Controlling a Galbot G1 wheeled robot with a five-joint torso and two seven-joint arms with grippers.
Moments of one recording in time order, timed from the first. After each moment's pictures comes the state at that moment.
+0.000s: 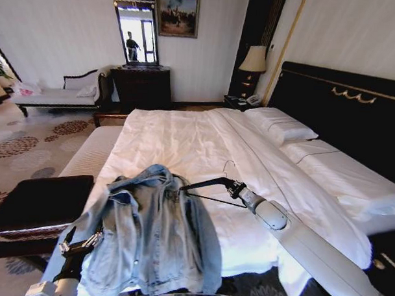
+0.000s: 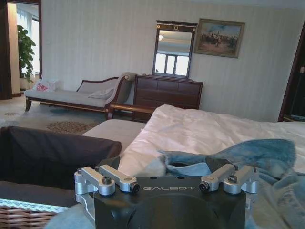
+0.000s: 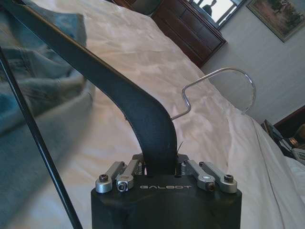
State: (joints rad) left arm 2.01 -1.37 -0.87 -2.15 -0.53 -0.20 -0.02; right arm -0.92 0.73 0.04 1.88 0.12 -0.50 -0.07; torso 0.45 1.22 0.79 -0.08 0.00
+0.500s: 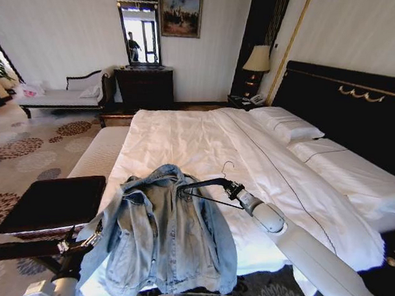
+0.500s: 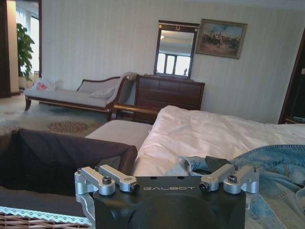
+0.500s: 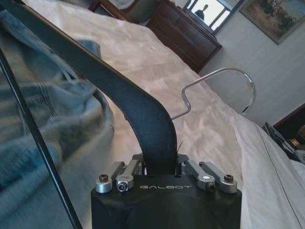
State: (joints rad) left arm 1.97 -1.35 -0.87 -2.15 -0.56 -0.16 -0.02; right arm -0.94 0.77 0.03 1.90 0.13 -0.50 -0.01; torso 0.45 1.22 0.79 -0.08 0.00
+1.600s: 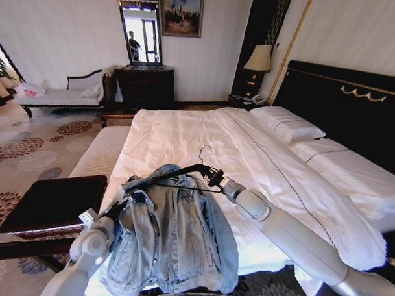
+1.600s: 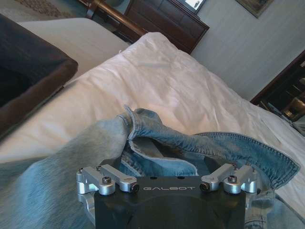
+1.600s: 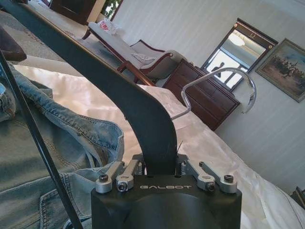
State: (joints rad) left arm 1.38 -1.11 -0.59 -1.92 -1.14 0.29 -0.33; right arm -0.67 0.81 -0.19 1.94 0.20 -0.46 -0.03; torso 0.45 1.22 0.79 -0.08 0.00
